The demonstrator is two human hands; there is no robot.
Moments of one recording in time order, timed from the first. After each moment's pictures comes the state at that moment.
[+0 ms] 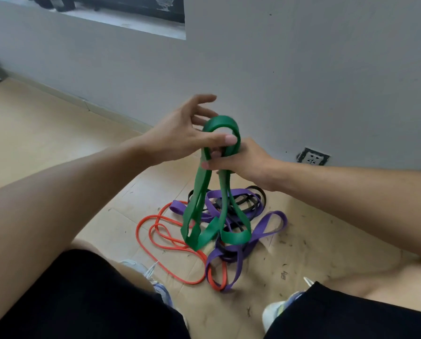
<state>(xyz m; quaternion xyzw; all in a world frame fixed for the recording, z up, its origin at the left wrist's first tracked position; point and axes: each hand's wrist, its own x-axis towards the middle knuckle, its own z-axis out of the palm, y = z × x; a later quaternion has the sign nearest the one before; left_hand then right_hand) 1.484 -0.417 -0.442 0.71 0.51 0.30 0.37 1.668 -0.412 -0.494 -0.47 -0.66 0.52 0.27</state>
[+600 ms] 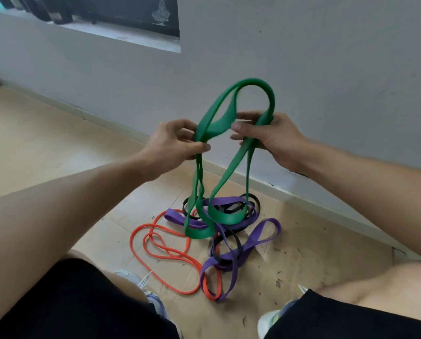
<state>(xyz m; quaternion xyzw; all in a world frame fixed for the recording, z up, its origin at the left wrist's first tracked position) 1.479 -0.410 -0.465 0.61 0.54 0.38 0.44 1.717 -0.386 -0.447 -0.47 -0.59 0.53 0.39</state>
